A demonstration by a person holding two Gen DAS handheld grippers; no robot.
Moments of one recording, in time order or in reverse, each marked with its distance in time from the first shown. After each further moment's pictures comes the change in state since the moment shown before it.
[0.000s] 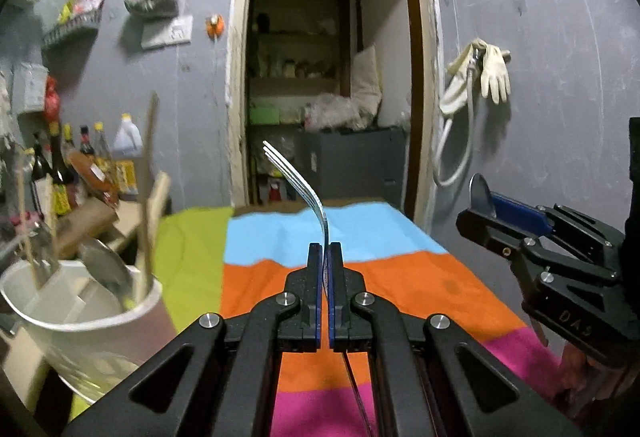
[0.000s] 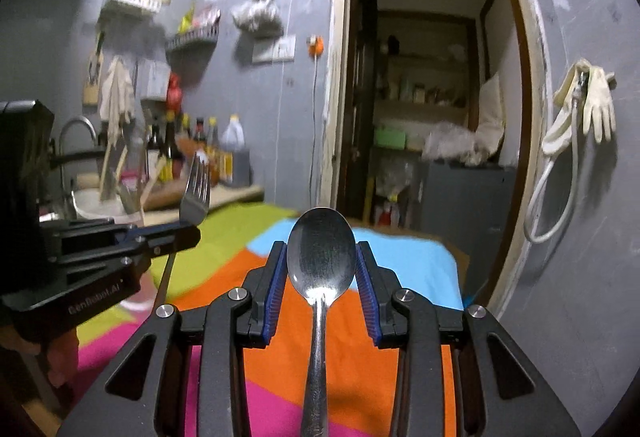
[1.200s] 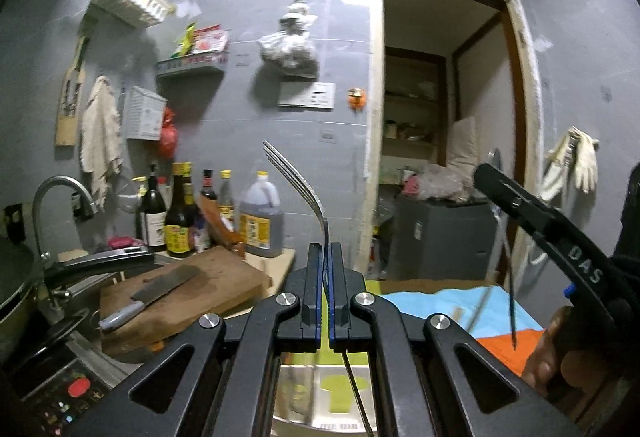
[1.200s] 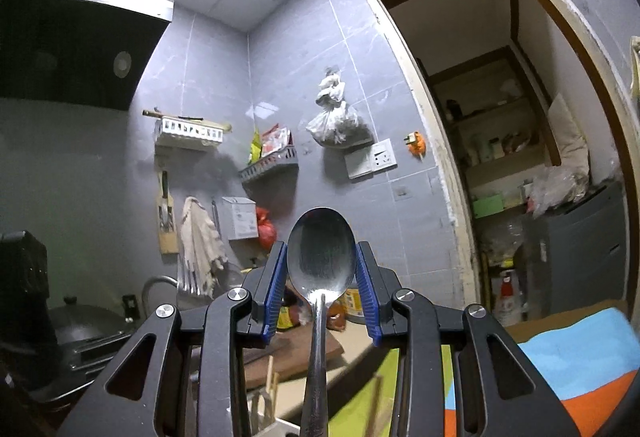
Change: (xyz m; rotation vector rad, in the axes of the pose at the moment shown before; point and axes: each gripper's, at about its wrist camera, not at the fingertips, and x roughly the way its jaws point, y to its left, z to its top) left arm -0.105 0.178 0.053 -0.144 -0.178 0.302; right arm 0.064 0.123 0.106 0.272 -0.372 0.322
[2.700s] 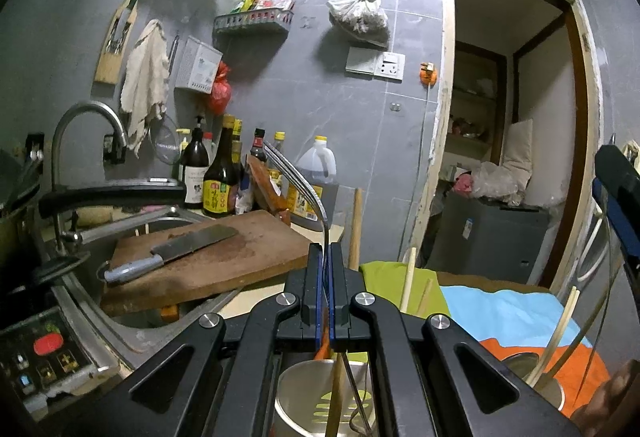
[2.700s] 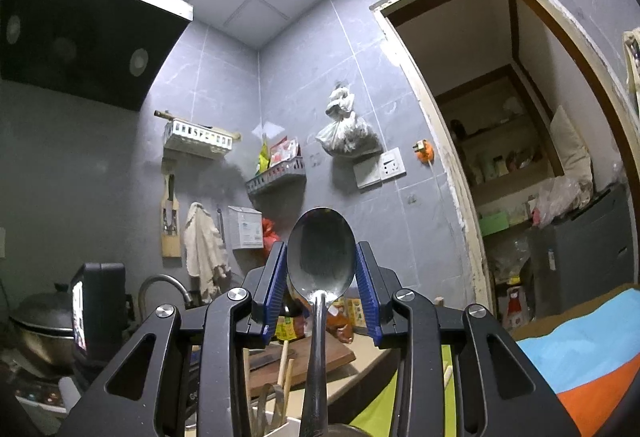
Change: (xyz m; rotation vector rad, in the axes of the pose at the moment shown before) left arm 0.058 0.043 -0.055 -0.130 0.050 0.158; right arm 0.006 0.019 -0.056 -0.025 -0.104 0.008
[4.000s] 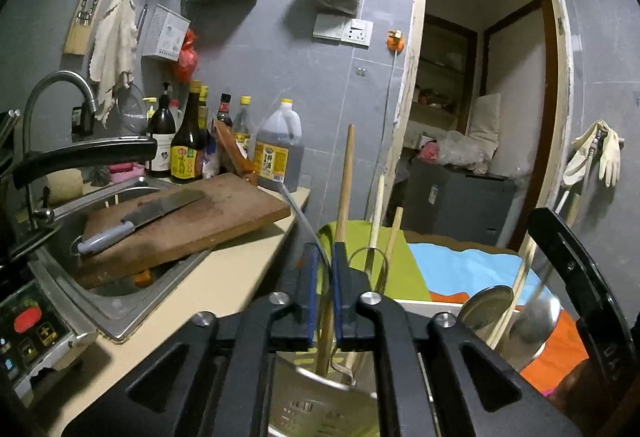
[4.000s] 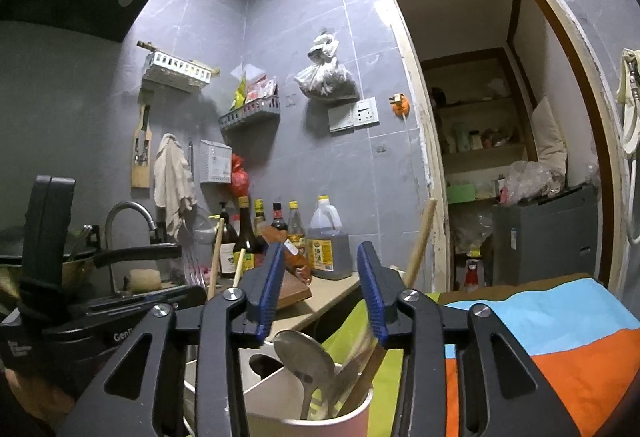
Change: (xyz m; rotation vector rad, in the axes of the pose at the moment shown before) left arm -0.006 0.002 -0.020 0.025 0.124 -0.144; right arm -0.009 -0.001 -0.033 -0.113 0.200 -0.117
